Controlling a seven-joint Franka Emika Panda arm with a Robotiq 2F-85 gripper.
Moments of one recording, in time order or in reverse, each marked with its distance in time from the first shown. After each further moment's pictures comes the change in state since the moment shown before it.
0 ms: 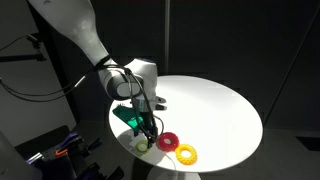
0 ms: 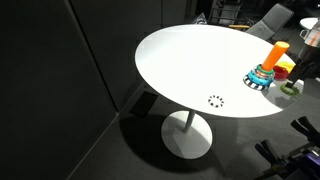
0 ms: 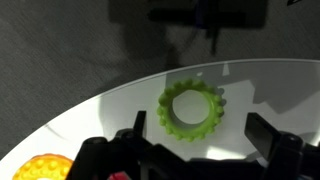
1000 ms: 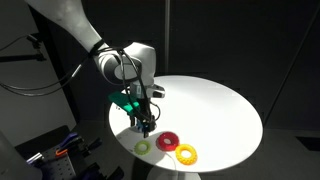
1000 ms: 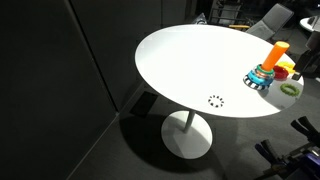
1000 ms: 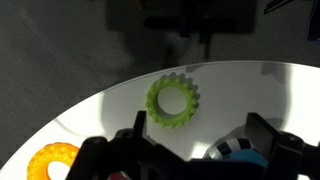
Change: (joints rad) arm 0.026 -0.132 0.006 0.002 0.000 -0.168 0.044
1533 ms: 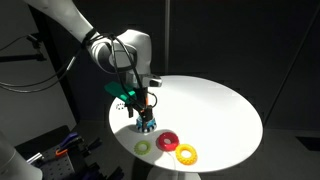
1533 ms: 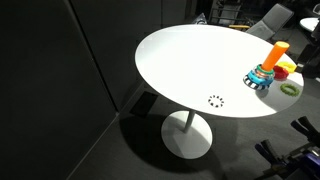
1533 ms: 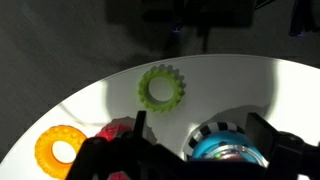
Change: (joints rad) arm 0.026 -0.103 0.008 -0.016 0.000 -0.052 0.021
